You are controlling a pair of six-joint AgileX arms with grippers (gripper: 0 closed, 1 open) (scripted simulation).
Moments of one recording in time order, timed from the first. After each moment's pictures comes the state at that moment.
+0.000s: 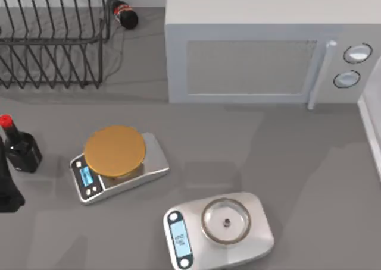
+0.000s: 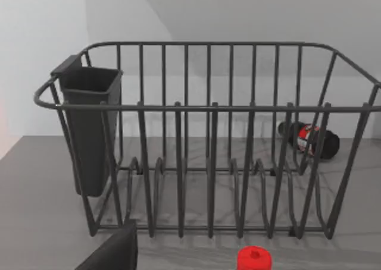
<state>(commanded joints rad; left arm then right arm) 0.00 0.00 0.00 0.00 0.00 0.00 -0.27 2.23 1.85 -1.17 -0.01 -0.24</state>
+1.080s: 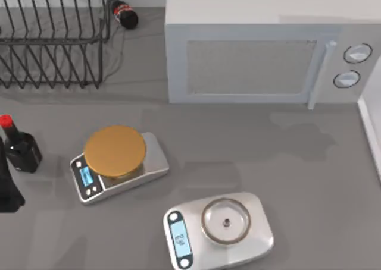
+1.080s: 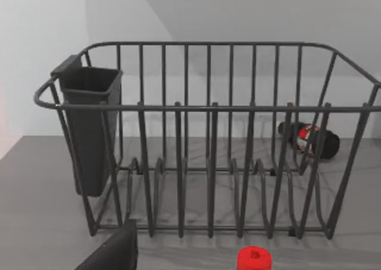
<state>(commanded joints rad) 0.00 0.00 0.00 0.00 0.00 0.00 -0.07 2.05 2.04 -1.52 -0.03 -0.05</state>
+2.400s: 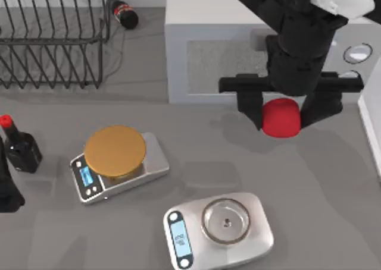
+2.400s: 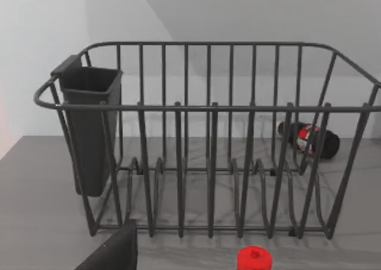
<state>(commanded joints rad) 0.00 0.00 0.00 0.00 0.00 0.00 0.58 1.98 1.80 -1.38 0.00 0.60</state>
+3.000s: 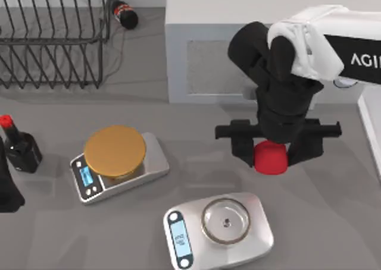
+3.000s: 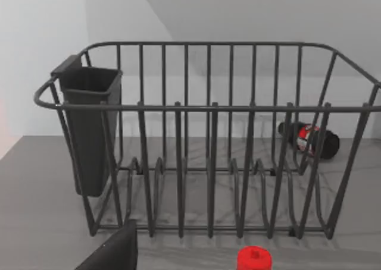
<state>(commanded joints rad) 0.00 0.00 0.00 0.00 0.00 0.00 0.58 2.03 1.49 -1.03 0.00 0.60</state>
